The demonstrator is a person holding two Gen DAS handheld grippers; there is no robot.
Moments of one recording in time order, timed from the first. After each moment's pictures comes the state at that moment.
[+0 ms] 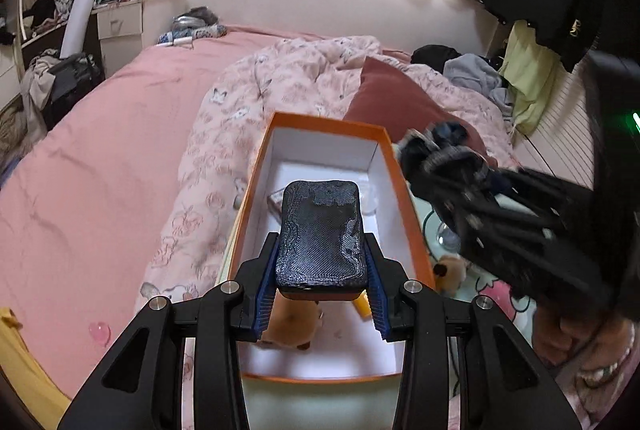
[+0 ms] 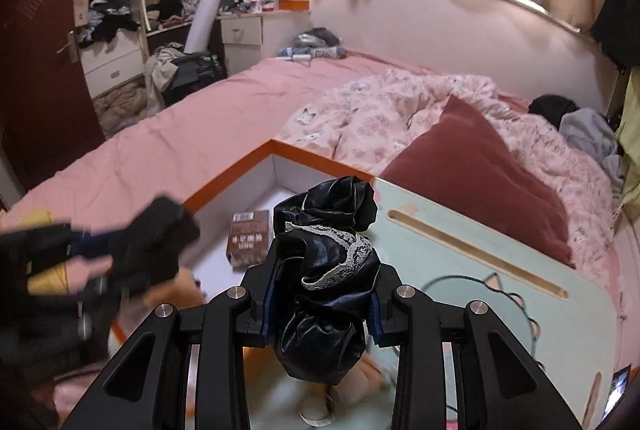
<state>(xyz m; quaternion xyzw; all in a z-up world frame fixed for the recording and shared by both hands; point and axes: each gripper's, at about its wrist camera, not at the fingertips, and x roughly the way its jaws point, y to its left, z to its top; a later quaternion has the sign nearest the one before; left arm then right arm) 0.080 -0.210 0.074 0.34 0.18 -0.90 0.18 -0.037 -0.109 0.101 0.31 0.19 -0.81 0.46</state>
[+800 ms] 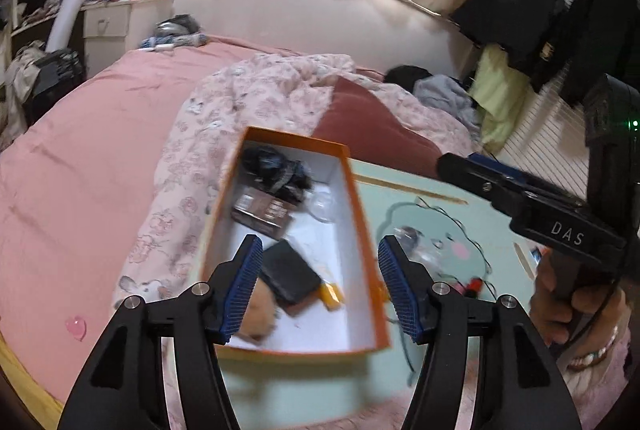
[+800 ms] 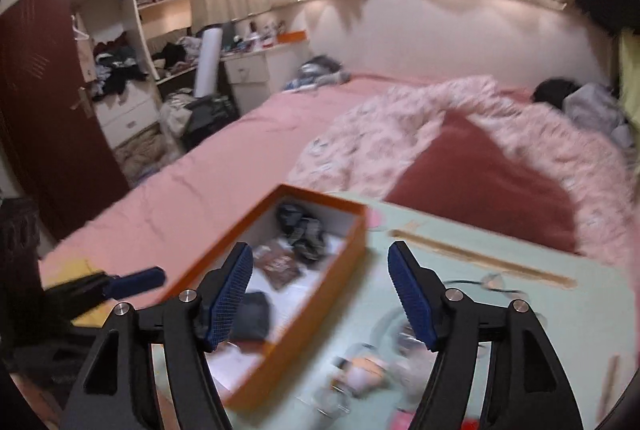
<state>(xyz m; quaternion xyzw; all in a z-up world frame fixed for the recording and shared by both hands) 0.102 -0.183 0.098 0.31 0.20 -0.92 0.12 -0.038 -0.040 0.150 0.28 0.11 -0.83 0.47</state>
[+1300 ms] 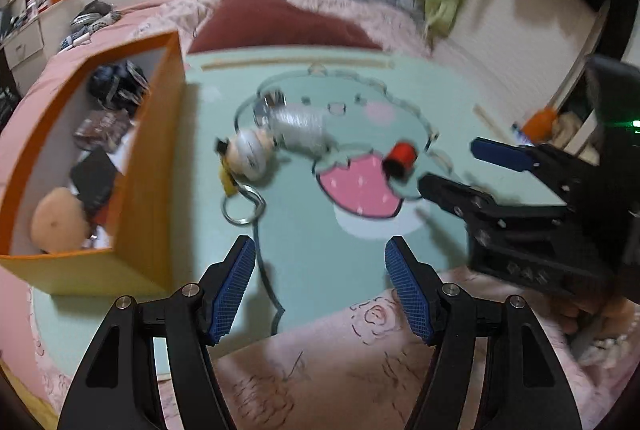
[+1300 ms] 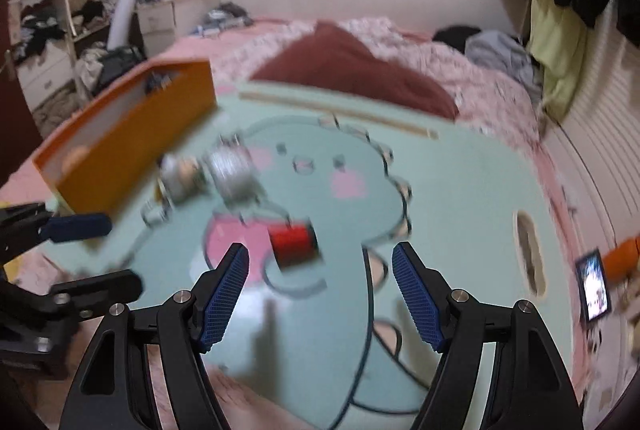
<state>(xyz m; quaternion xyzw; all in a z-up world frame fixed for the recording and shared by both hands) 0.035 -0.053 0.027 0.45 0.11 -0.89 0.04 -0.043 0.088 0.050 0.37 0.18 -0.85 0.33</state>
